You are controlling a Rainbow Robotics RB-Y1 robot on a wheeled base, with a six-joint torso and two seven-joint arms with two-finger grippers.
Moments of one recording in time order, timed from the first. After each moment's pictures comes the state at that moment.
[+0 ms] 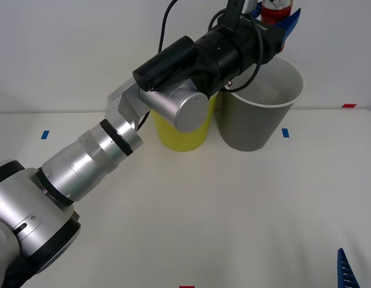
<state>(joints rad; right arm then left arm) 1.07 -0.31 0.07 -2.07 -0.16 -0.58 1.43 -0.98 0.24 -0.61 -1.32 0.83 0.02 -1.70</state>
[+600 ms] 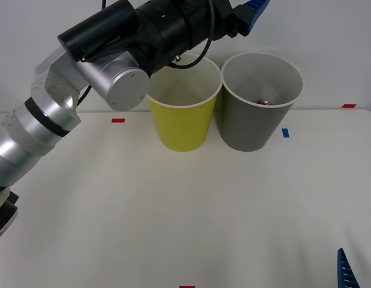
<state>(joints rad) 1.07 -0.31 0.07 -2.07 -0.16 -0.58 1.43 -0.92 0.56 -0.57 -1.65 0.87 0.14 -1.64</state>
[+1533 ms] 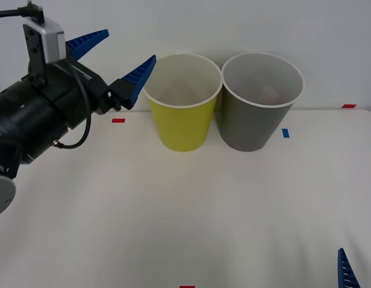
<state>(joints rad) 1.07 -0.31 0.07 -2.07 -0.16 -0.58 1.43 -0.09 0.76 -0.10 -2.32 0.83 0.34 -1.65</state>
